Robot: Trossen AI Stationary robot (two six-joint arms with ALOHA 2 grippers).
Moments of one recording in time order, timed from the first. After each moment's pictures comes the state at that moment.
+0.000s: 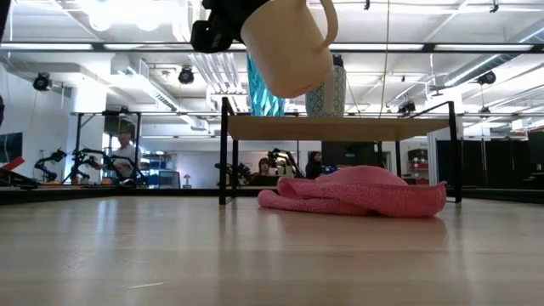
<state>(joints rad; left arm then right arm) -0.04 1.65 1.62 -0.91 -0.03 -0.66 0.50 1.81 1.89 -1.17 0.56 0.80</state>
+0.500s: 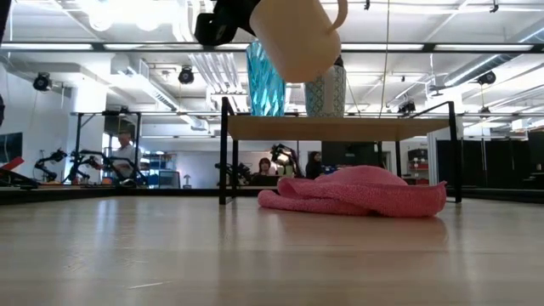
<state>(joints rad) -0.03 1.65 1.66 -0.91 -0.03 -0.68 0.60 1.81 1.74 -1.14 0.83 1.00</state>
